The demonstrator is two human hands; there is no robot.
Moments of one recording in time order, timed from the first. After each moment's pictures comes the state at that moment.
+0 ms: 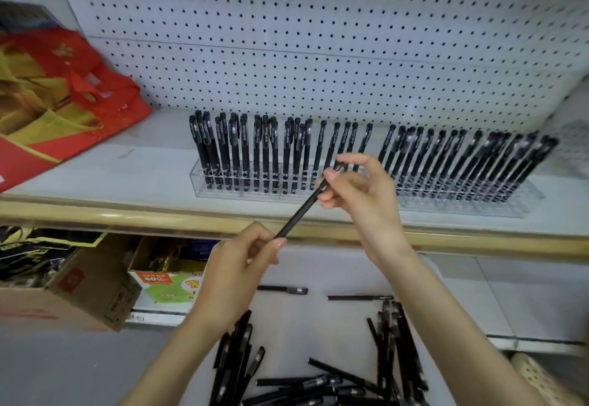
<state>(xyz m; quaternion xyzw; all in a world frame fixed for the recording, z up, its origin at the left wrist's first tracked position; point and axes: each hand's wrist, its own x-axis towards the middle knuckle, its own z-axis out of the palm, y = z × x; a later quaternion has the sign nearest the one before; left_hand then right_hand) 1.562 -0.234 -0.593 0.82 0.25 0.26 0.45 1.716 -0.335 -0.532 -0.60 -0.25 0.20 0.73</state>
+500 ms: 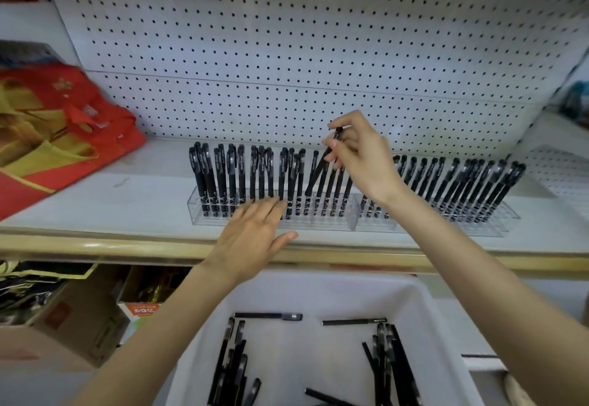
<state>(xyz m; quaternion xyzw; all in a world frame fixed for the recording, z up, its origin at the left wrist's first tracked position) 1.625 -0.181 -0.577 0.99 0.13 0.09 0.04 1.787 -0.304 -0.484 -0.74 -0.45 -0.01 0.50</state>
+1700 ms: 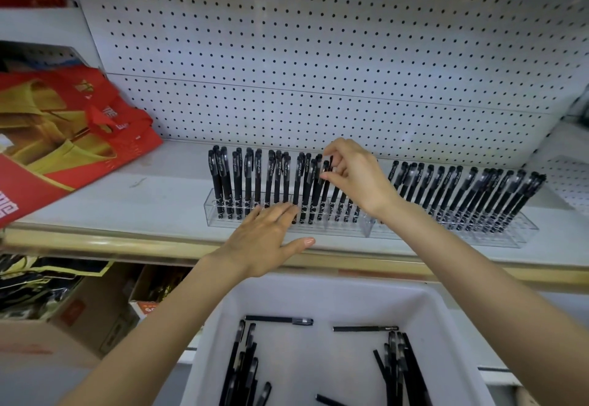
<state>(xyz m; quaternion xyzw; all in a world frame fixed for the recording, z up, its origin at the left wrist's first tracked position) 1.620 -0.169 -0.566 0.99 0.12 0.01 0.11 1.787 -0.280 -0.505 -0.79 -0.52 -0.07 0.31</state>
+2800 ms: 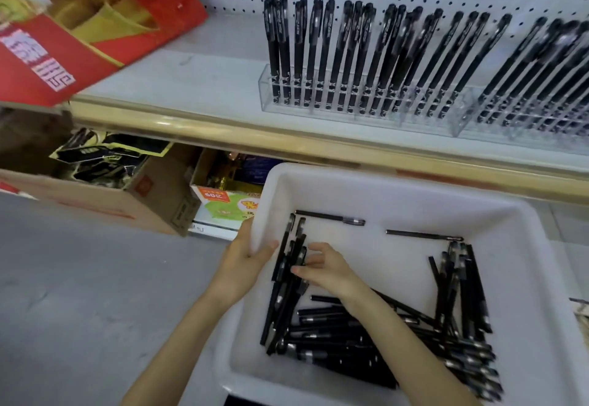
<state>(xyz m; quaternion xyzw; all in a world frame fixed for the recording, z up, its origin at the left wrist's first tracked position) 1.459 -0.212 -0.705 0.71 0.42 0.12 0.55 1.598 -0.322 -0.755 -0.70 -0.18 0.55 0.42</state>
